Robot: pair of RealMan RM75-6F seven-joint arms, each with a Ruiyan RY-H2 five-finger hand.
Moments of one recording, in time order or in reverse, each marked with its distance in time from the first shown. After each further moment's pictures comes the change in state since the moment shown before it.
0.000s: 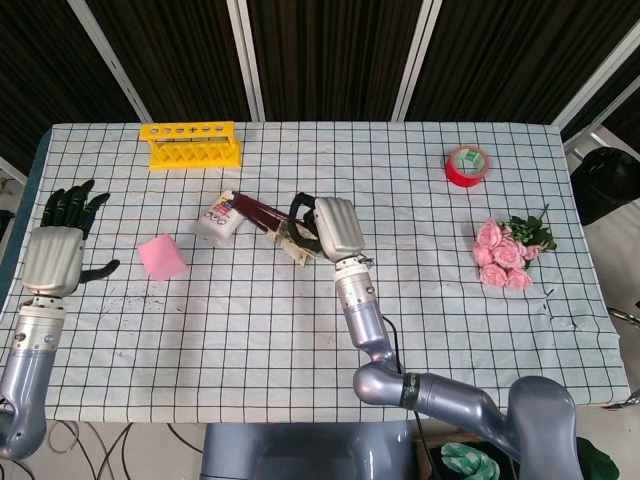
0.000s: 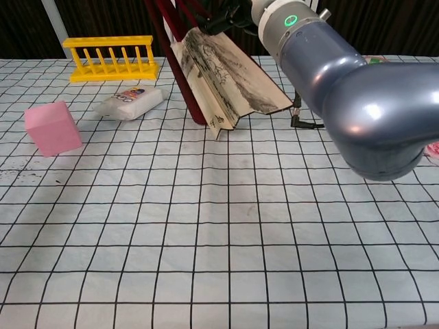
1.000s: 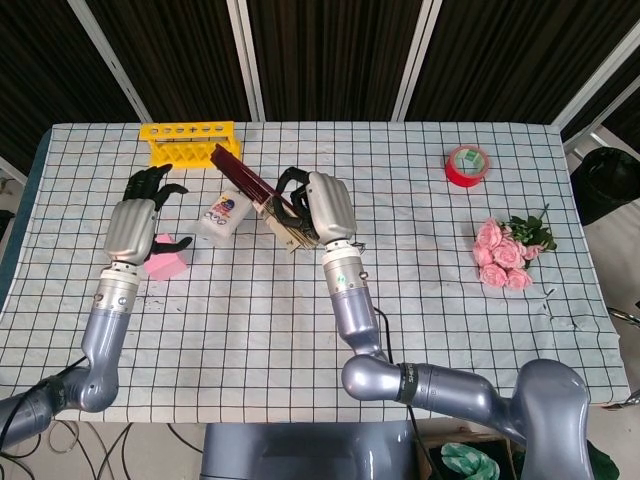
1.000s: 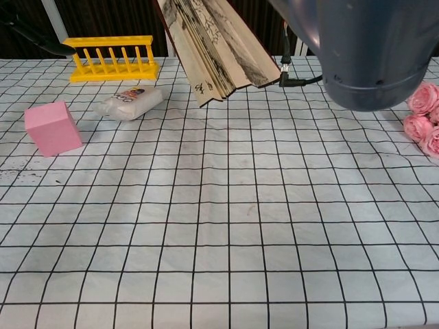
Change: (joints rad) left arm -0.217 -0.206 -0.112 0.058 -0.198 -0.148 0.001; right arm 0.105 0.088 0.107 -0.199 0.265 0.073 -0.075
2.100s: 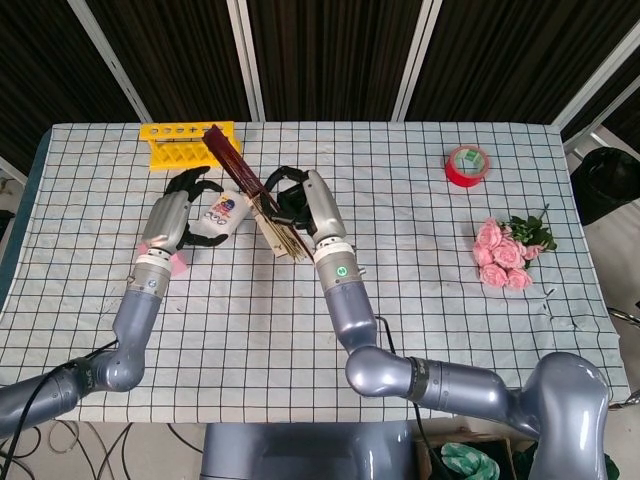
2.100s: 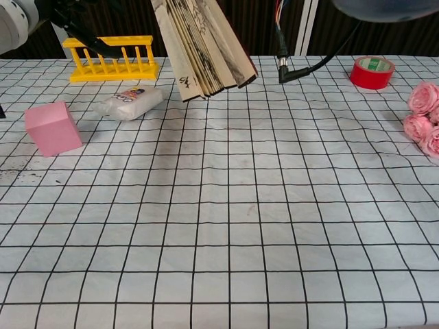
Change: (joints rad) left arm -0.121 -0.031 -0.053 -0.002 -0.204 -0.154 -0.072; right arm 0.025 0.083 0.113 -0.161 0.330 -0.071 0.164
